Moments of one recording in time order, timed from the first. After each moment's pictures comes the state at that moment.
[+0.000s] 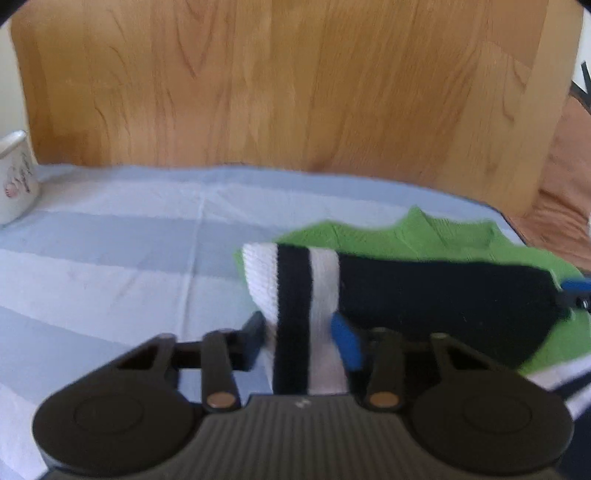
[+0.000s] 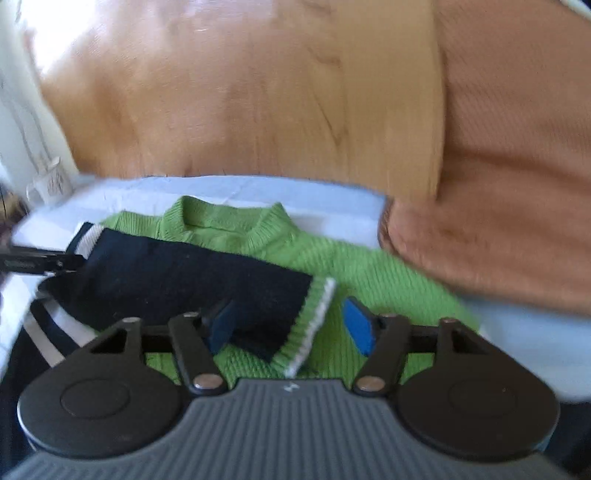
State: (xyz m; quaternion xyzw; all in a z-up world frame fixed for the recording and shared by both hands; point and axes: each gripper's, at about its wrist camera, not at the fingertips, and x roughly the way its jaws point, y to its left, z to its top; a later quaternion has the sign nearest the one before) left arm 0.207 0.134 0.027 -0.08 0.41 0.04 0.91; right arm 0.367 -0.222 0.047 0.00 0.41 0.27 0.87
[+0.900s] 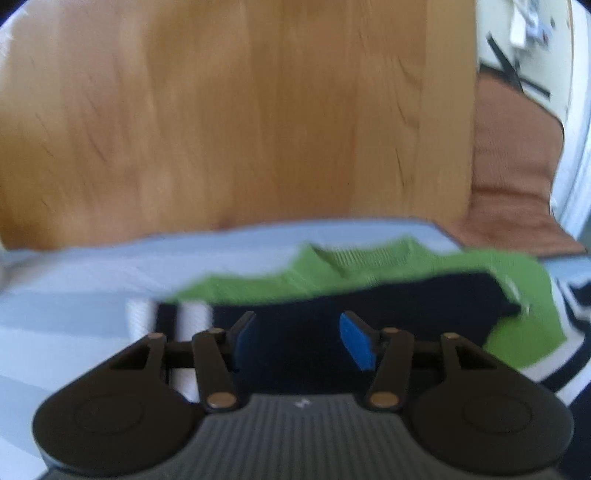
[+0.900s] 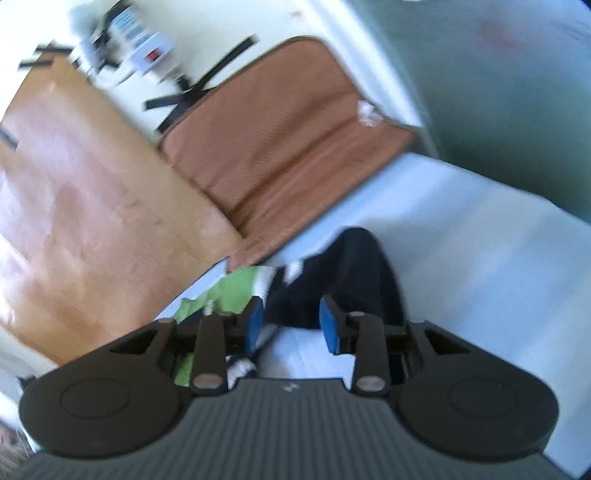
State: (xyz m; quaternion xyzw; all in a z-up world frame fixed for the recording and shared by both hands) left arm 0.198 0.053 0.038 -0.01 0.34 -0.02 0.94; right arm 0.161 -0.404 0.096 0.33 0.31 0.01 0.89
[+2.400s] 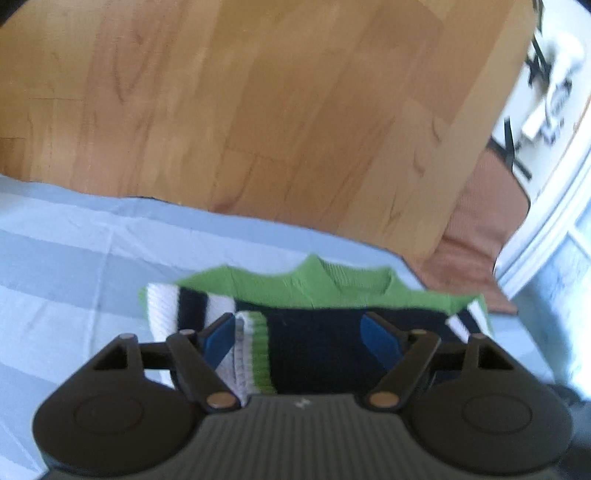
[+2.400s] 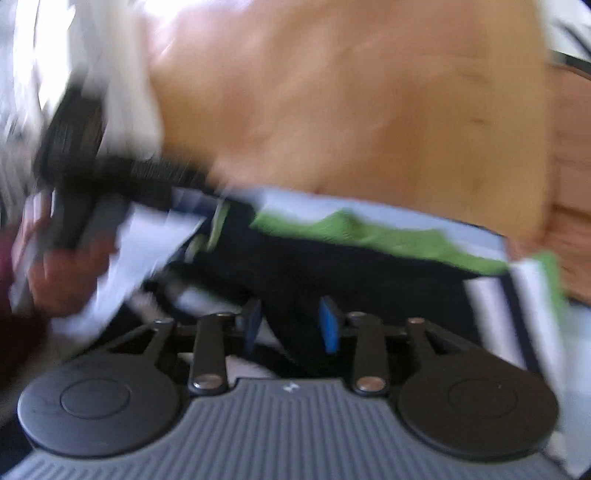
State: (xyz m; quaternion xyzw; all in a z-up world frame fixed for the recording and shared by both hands) left arm 0.209 0.135 0.049 -0.17 0.35 -0.11 0.92; right arm 0.214 -0.166 0.058 -0.01 0.29 0.34 0.89
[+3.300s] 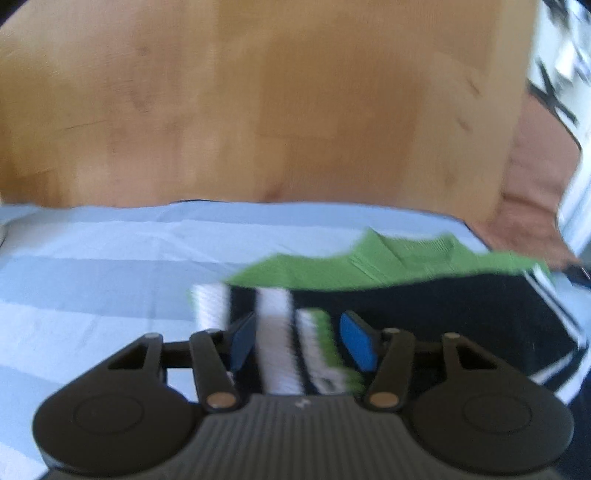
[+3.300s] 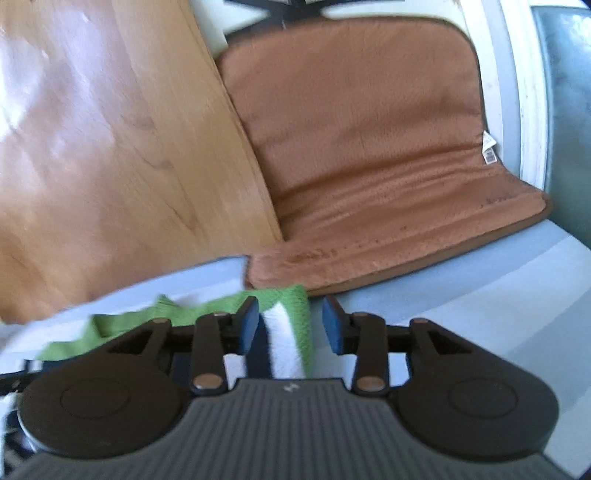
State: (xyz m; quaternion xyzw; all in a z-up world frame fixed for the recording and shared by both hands) left arm 0.208 0.136 0.046 -0.08 0.37 -0.02 0.92; right arm 0.276 -0.305 0.063 0.14 0.30 0.07 0.94
